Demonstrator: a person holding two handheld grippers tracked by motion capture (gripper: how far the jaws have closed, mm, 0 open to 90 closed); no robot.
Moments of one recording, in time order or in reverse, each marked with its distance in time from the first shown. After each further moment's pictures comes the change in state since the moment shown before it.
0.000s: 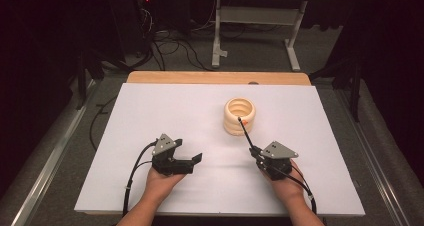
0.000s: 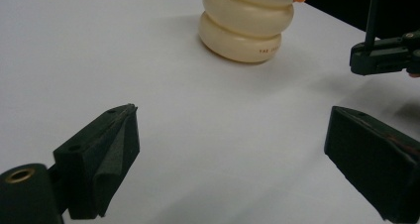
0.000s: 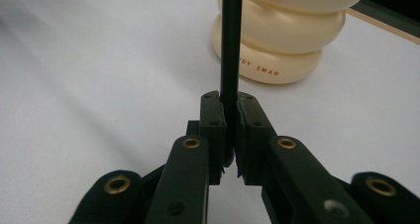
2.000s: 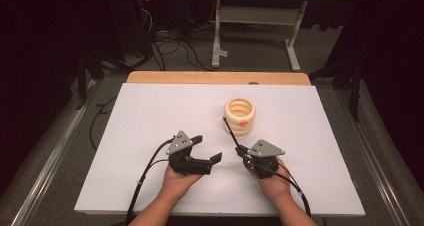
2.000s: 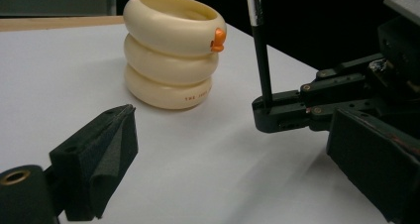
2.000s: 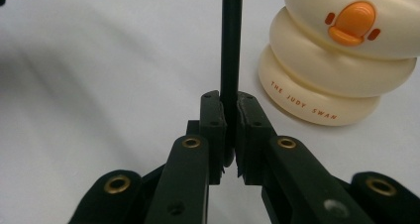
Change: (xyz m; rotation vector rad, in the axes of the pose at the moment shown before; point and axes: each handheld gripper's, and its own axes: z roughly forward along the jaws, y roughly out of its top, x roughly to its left) left arm -0.041 0.025 0.018 -0.088 -0.148 0.019; right arm 0.023 0.019 0.016 -0.039 0.081 -0.005
